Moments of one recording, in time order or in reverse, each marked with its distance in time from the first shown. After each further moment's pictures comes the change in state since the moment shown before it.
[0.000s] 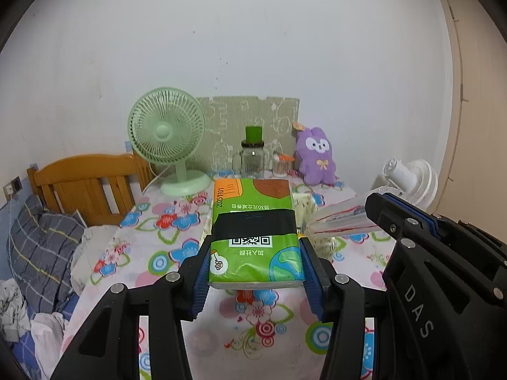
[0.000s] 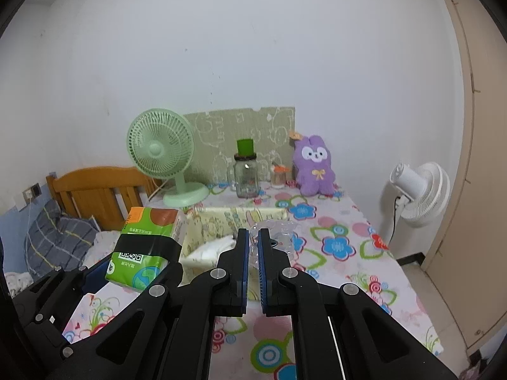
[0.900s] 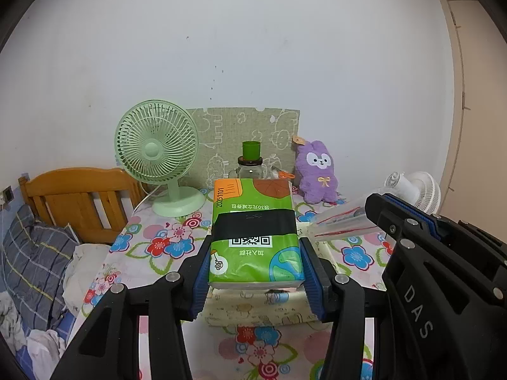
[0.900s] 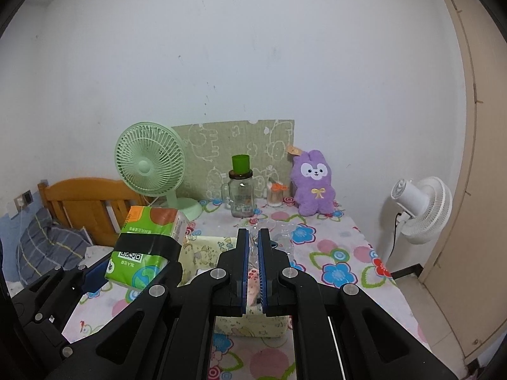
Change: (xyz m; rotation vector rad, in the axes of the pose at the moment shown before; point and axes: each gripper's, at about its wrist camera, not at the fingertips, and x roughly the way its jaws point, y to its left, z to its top) left arm 0.039 0.005 0.034 0.005 -0.023 -0.023; right arm 0.042 0.001 0.035 -0.006 -0.023 -0.023
